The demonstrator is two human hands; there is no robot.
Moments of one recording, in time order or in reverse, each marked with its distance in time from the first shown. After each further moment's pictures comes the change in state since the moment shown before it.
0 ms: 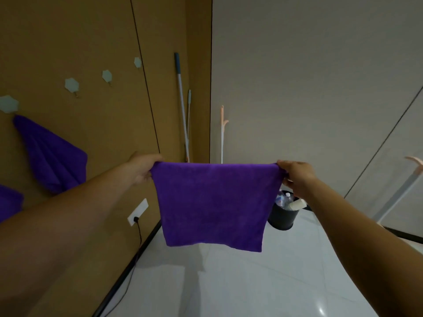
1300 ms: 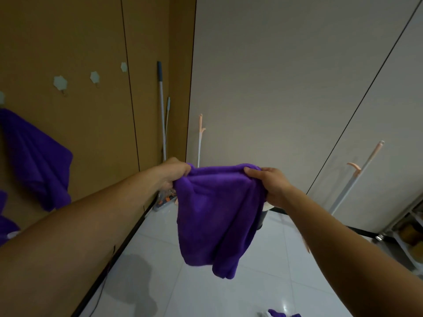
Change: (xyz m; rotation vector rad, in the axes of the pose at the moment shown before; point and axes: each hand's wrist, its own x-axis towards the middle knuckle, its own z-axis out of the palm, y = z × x) left_hand -0.076 0.006 0.038 0.022 -0.478 0.039; right_hand -0.132 -0.013 0.028 0.034 -0.190 0.004
